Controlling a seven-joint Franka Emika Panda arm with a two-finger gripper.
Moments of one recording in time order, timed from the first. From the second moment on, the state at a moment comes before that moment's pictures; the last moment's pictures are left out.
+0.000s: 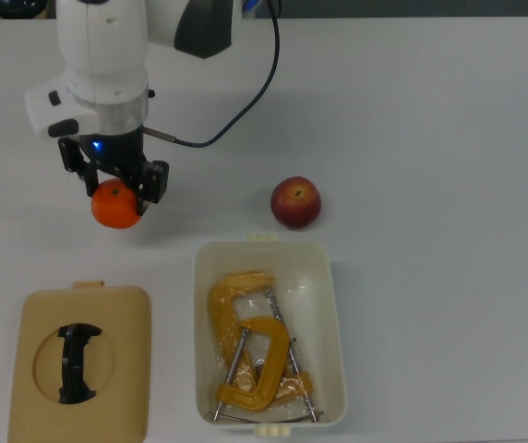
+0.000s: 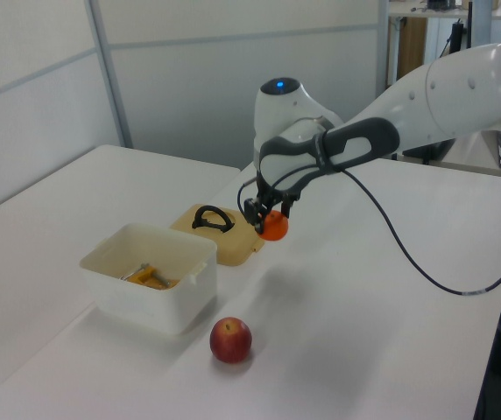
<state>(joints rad) 0.28 0.32 -0.45 -1.74 0.03 2.27 0.21</state>
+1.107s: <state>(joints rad) 0.34 0.46 -0.28 -1.53 -0.09 2.46 0.89</state>
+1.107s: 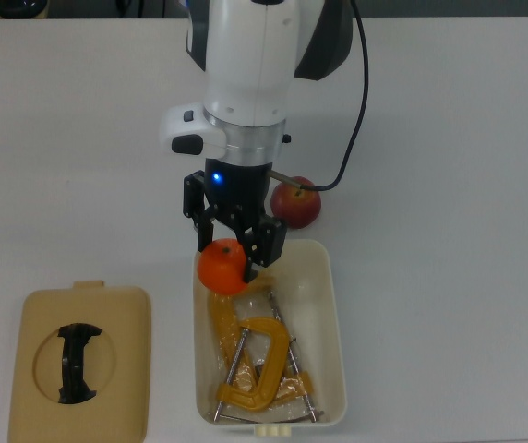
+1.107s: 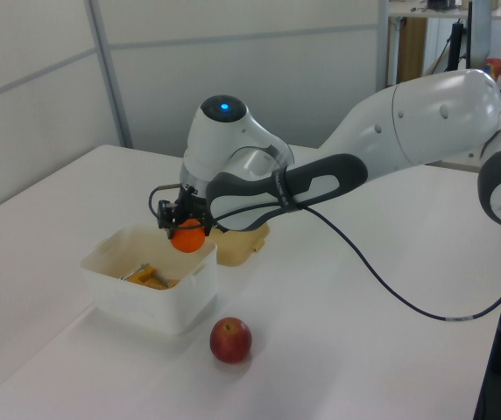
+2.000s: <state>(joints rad) 0.37 0.38 -0.23 -1.54 -0.04 2.05 0.41</state>
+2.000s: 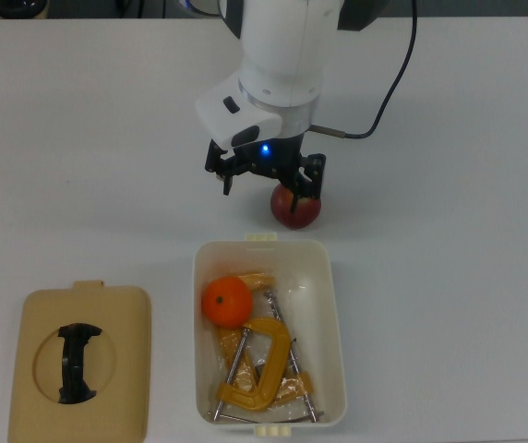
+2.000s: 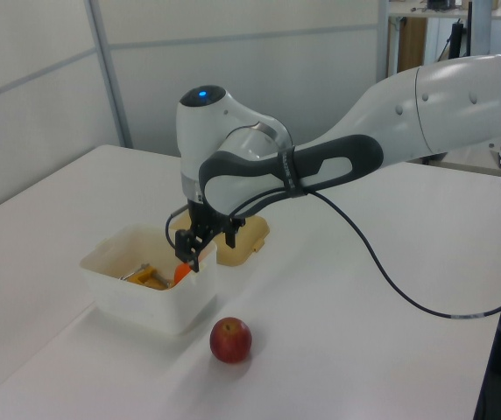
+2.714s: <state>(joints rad) 0.38 0.38 -0.10 -1.72 -0.08 2.08 0.40</state>
